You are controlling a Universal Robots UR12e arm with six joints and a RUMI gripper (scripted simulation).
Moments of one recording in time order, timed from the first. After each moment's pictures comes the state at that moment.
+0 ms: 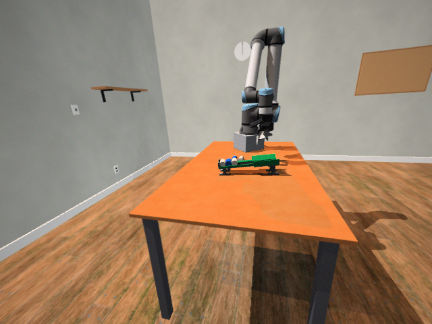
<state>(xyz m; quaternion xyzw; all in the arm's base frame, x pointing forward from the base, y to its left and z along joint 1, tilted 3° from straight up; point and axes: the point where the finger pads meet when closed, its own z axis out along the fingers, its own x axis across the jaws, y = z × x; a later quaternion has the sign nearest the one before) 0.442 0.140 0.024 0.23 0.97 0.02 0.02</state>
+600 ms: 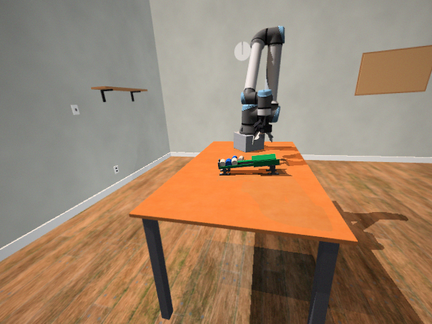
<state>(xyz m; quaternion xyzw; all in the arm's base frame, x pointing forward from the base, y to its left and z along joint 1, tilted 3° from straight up) 0.436 0.141 0.015 0.50 0.87 0.03 0.01</state>
